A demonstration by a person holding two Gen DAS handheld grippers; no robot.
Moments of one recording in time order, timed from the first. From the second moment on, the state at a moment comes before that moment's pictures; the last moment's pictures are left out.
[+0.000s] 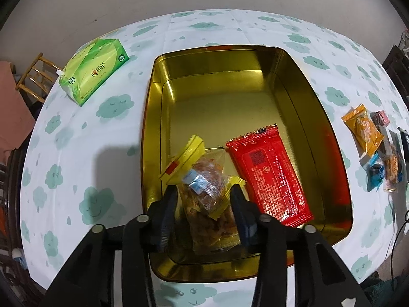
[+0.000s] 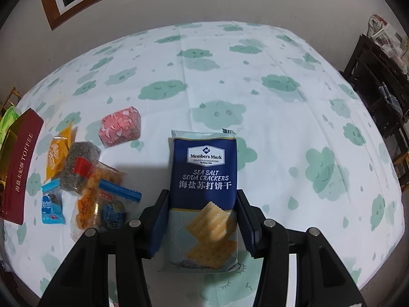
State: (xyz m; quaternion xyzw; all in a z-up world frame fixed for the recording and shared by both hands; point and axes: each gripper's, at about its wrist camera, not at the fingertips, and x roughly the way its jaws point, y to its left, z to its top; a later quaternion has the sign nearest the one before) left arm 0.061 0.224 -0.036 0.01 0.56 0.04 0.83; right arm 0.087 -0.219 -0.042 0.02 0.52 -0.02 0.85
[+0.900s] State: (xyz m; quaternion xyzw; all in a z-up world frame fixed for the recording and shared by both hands) left arm -0.016 0.267 0.003 -0.04 0.47 0.16 0.87; right arm 0.080 -0.034 0.022 0.00 0.47 0.18 0.87
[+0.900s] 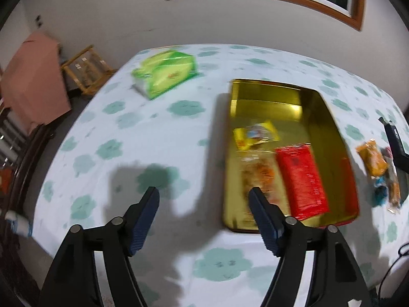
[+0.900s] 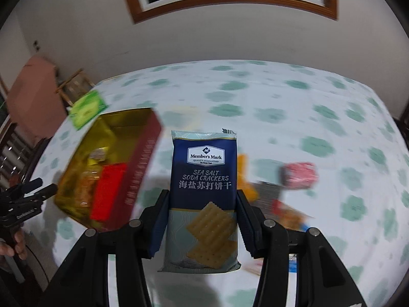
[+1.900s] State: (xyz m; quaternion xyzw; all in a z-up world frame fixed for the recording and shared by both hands) left arm -0.081 0.344 -0.003 -0.13 0.47 0.26 0.83; right arm 0.074 0.142 -0.013 -0.07 0.50 0.29 0.81
